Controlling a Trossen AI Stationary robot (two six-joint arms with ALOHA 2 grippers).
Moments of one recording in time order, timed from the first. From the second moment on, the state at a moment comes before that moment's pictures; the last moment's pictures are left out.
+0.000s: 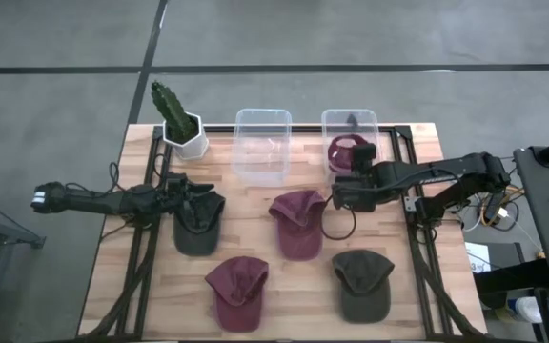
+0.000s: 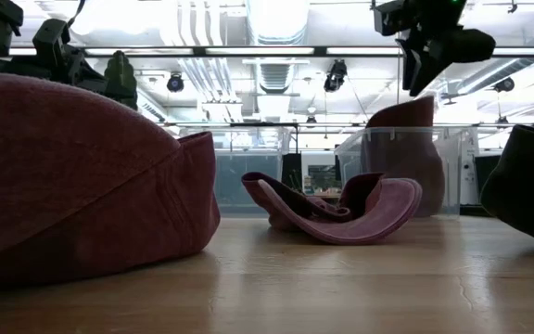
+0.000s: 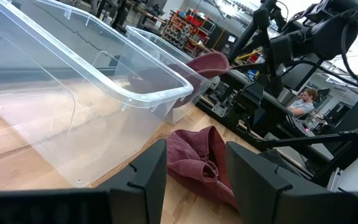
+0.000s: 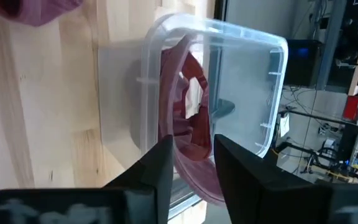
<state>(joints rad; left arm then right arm) -0.07 0.28 0.01 0.18 -0.41 -0.55 0.10 1.42 1.29 -1.39 0.72 0.02</state>
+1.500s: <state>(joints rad) -0.07 0.28 0.01 0.18 -0.41 -0.55 -0.03 1.42 1.30 -1.31 0.49 -0.09</state>
